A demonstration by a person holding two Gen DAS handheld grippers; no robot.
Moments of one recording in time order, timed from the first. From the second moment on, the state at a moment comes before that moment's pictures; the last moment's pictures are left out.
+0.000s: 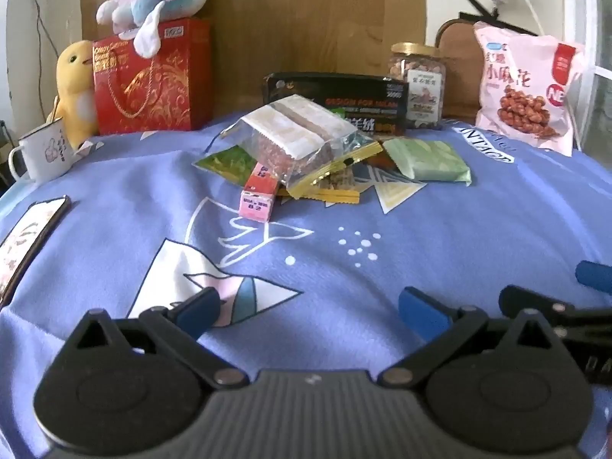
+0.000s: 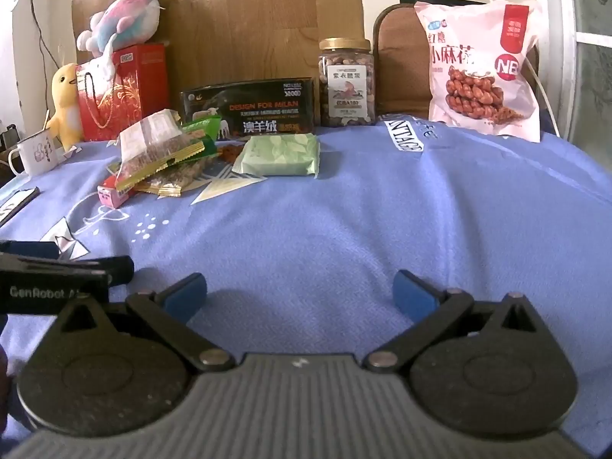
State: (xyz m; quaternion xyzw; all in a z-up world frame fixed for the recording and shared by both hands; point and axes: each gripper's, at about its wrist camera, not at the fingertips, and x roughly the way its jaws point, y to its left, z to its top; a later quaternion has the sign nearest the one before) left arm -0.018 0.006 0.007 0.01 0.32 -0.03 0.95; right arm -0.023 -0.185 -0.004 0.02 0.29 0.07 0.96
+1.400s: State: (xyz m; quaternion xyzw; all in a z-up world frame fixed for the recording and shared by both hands) left arm 0.120 0.083 0.053 -0.16 0.35 -0.16 0.91; right arm 0.095 -0.119 0.026 -0.02 0.31 0.32 0.89
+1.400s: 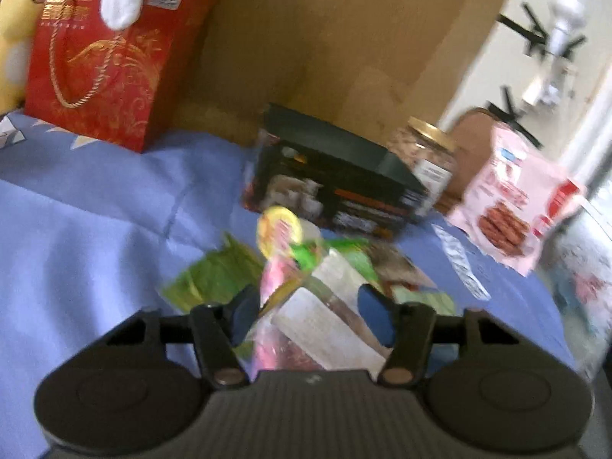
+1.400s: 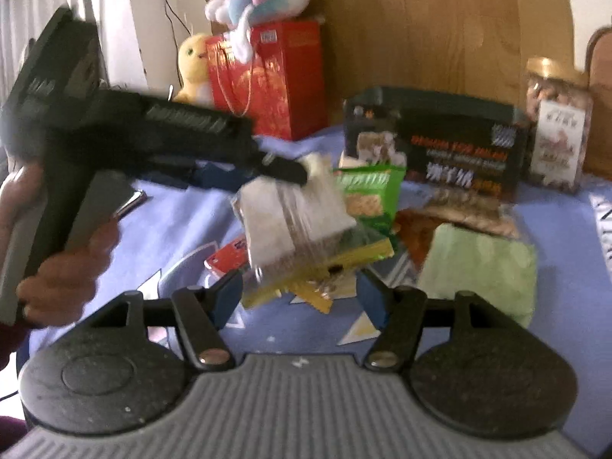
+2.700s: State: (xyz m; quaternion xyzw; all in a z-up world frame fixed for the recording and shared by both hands) left arm 0.202 0.026 0.121 -0.13 0.27 -0.24 0.92; right arm 0.161 -0.150 0.078 -0.08 0.17 0.28 0.94
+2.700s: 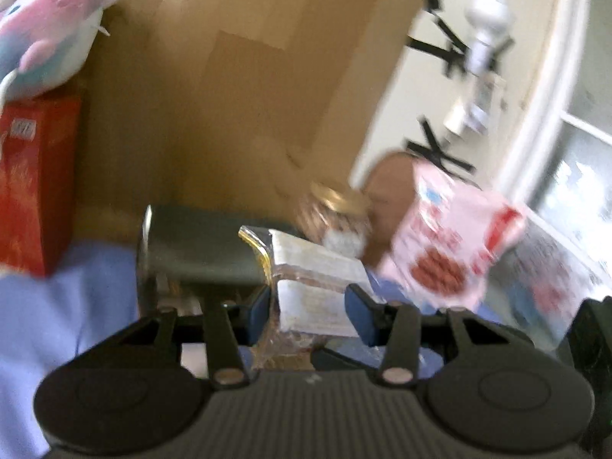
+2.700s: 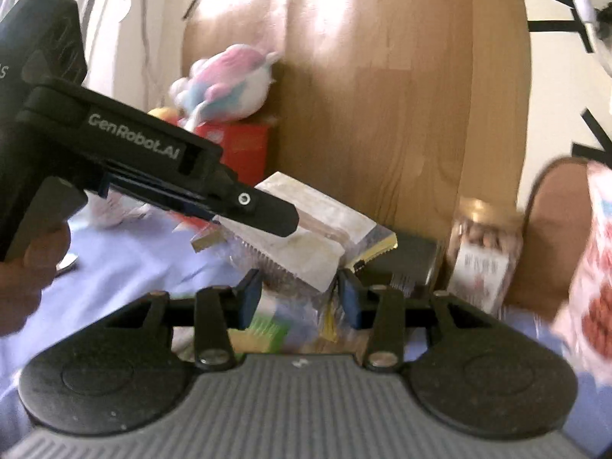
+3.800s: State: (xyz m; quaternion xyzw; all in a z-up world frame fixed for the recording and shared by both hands) left arm 0.157 0.041 0.029 -0.19 0.37 -0.18 0.89; right arm 0.164 -0.183 0.013 0.01 0.35 0.24 0.91
